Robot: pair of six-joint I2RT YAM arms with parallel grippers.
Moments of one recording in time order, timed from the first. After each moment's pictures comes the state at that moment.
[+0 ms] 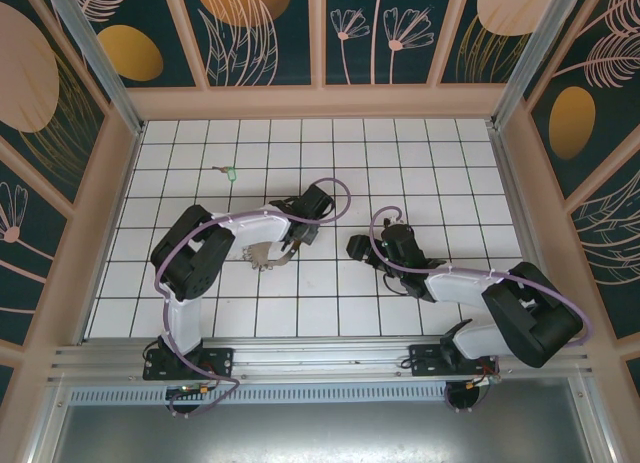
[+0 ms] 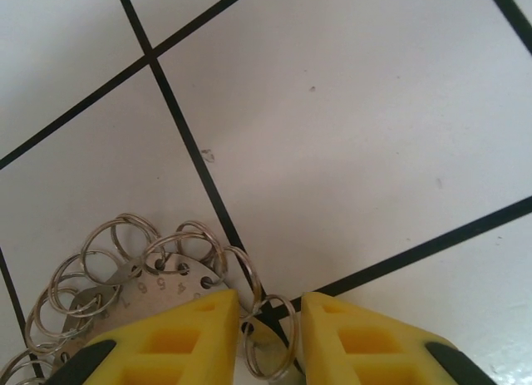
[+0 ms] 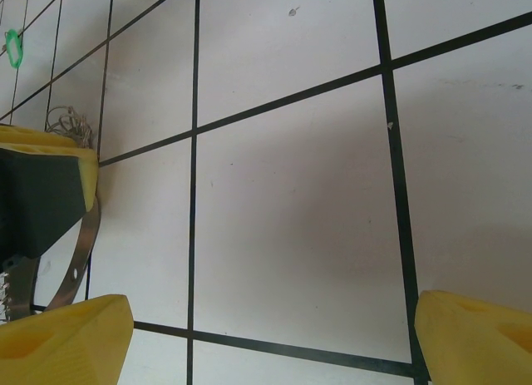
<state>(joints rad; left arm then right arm) -0.75 1.96 1.21 -0.37 -0.36 -0.16 0.64 1.34 0.37 0.30 -0.02 0.84</state>
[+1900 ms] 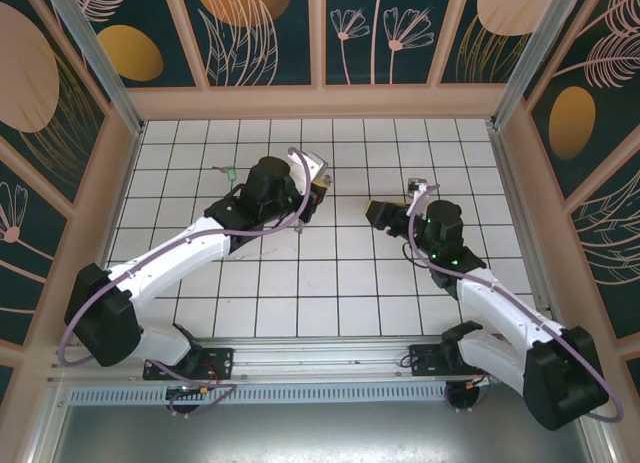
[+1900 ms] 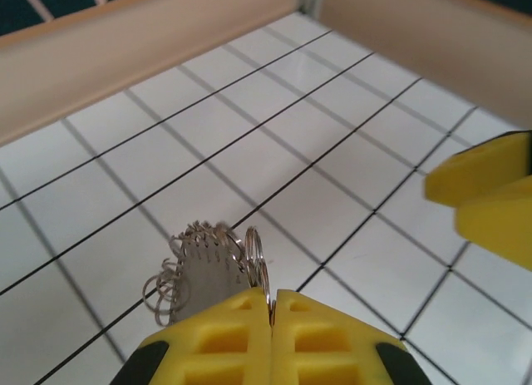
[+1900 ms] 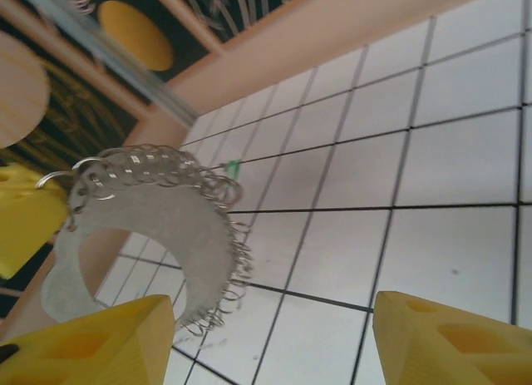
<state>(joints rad) -0.73 1.41 1.10 -0.12 0.13 -0.05 0.41 0.98 0.47 0.28 -0.32 0.62</state>
